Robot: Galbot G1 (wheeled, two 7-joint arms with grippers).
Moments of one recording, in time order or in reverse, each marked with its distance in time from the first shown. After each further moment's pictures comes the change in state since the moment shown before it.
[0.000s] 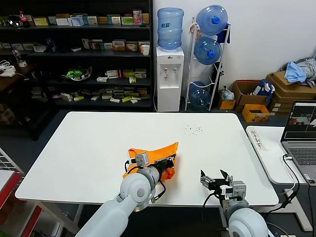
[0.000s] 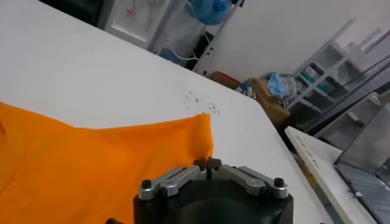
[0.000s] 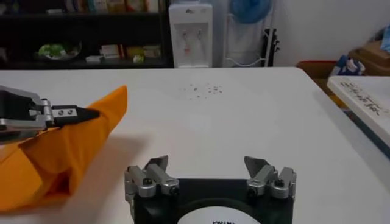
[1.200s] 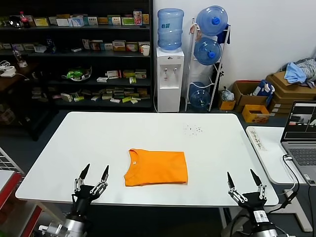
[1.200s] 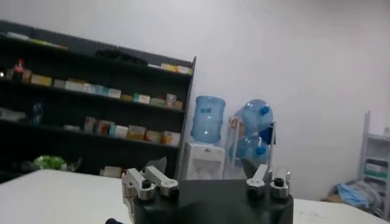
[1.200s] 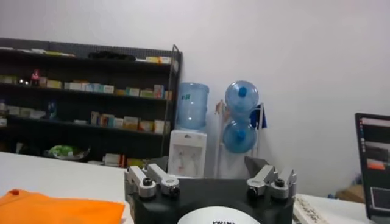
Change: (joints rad) left arm 0.764 -0.026 -0.739 -0.131 0.680 -0.797 0.735; right arm -0.401 0.220 0.391 -0.097 -0.429 0.841 -0.523
